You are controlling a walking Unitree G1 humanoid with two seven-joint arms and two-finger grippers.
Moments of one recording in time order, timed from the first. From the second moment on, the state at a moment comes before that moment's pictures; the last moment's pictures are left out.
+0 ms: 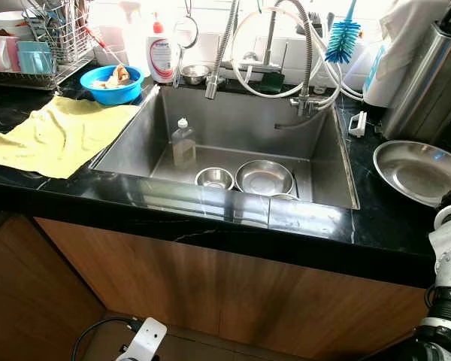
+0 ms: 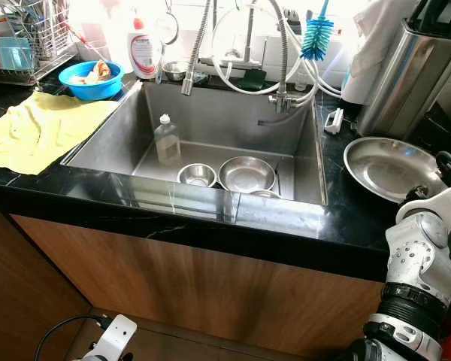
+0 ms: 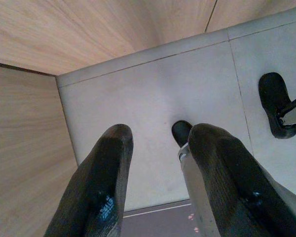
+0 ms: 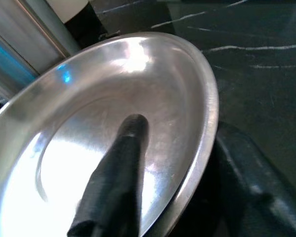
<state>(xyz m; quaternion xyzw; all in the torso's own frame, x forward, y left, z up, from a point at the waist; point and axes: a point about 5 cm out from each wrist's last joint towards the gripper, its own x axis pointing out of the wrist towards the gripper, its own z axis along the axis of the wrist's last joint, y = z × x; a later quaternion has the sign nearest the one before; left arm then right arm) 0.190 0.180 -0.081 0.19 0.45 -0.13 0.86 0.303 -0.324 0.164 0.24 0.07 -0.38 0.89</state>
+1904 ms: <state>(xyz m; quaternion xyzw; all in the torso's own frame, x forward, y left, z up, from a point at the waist) 0.190 0.176 -0.081 0.19 0.45 -0.13 0.86 0.385 -0.221 0.158 0.00 0.09 -0.02 1.00</state>
